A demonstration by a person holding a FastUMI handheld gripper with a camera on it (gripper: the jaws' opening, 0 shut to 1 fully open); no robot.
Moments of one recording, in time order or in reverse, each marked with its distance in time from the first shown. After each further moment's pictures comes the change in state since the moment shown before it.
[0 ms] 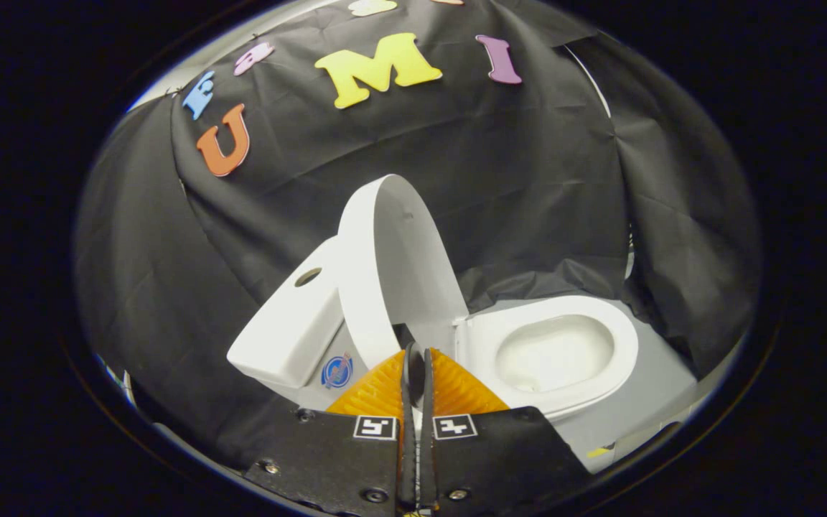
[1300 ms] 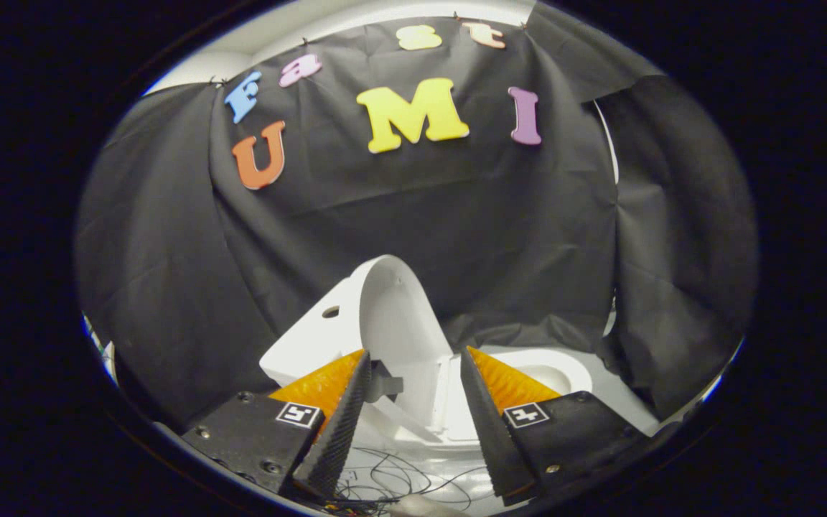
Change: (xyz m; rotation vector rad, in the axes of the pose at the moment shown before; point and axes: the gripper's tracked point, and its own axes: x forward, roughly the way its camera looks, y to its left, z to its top) arm -0.122 -0.016 0.073 -0.160 -0.220 0.000
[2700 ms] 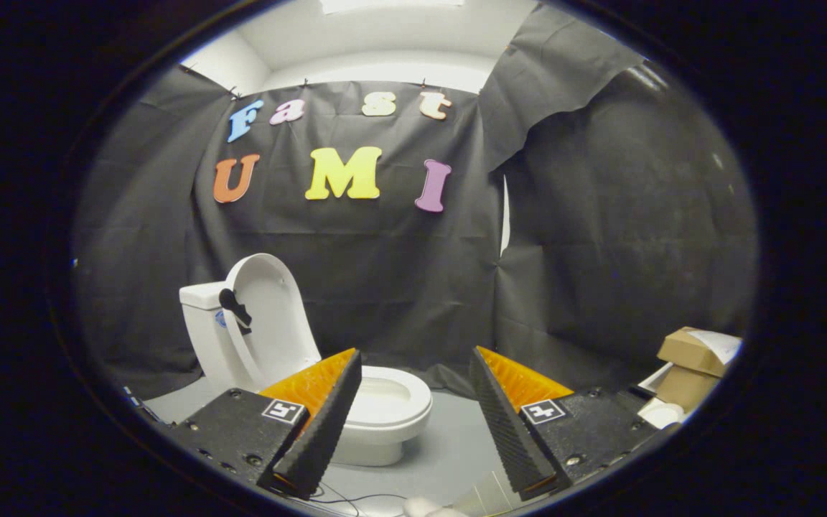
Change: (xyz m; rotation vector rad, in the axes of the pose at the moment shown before) arm -0.184 -0.252 -0.089 -0.153 -0.300 -0.230
